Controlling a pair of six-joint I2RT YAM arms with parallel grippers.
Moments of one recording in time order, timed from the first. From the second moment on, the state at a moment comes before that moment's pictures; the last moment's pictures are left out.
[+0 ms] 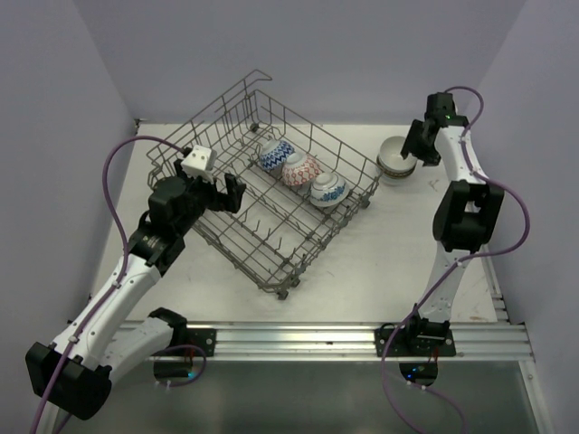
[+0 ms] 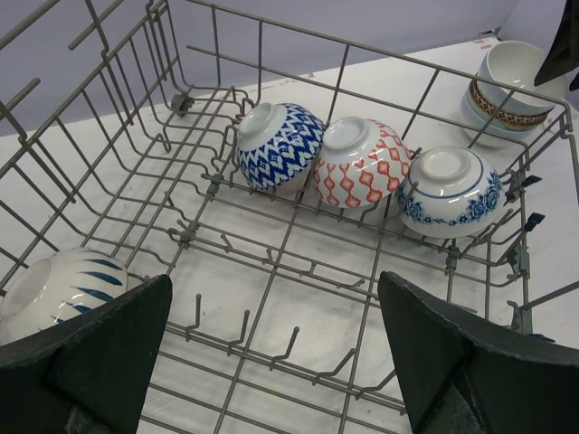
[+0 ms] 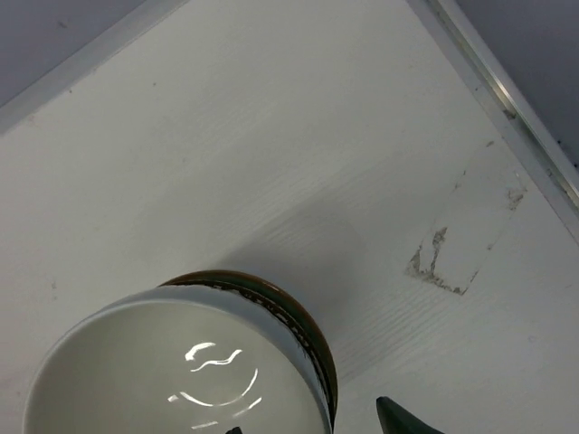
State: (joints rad) left arm -0.40 0.92 0.83 -0.09 0.01 -0.10; right arm -0.10 2.10 1.94 -0.84 0.12 0.29
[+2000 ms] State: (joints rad) left arm -0.22 1.59 1.16 -0.35 -0.26 0.36; right arm 0.12 1.20 0.90 -0.27 -0.52 0.46
